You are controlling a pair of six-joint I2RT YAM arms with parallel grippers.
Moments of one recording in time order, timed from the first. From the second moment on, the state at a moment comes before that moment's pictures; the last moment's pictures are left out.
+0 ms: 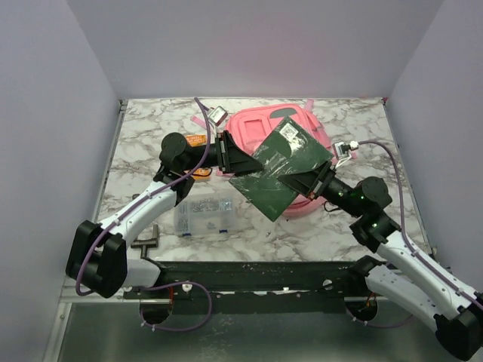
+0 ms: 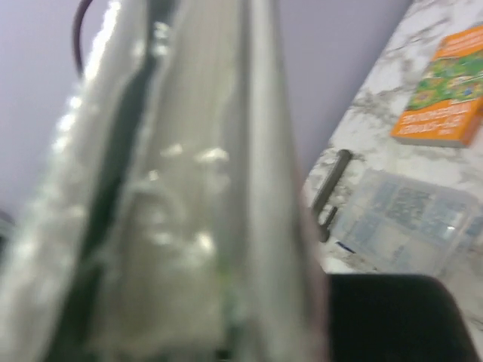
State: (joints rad) left arm -0.46 1.31 0.88 0.74 1.03 -1.27; right arm 0.57 0.78 0.52 0.52 -0.45 1.12
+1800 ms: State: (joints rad) left arm -1.00 2.03 1.59 -0.40 -0.01 -0.17; right arm 0.57 0.36 0.89 -0.77 0.59 0.62
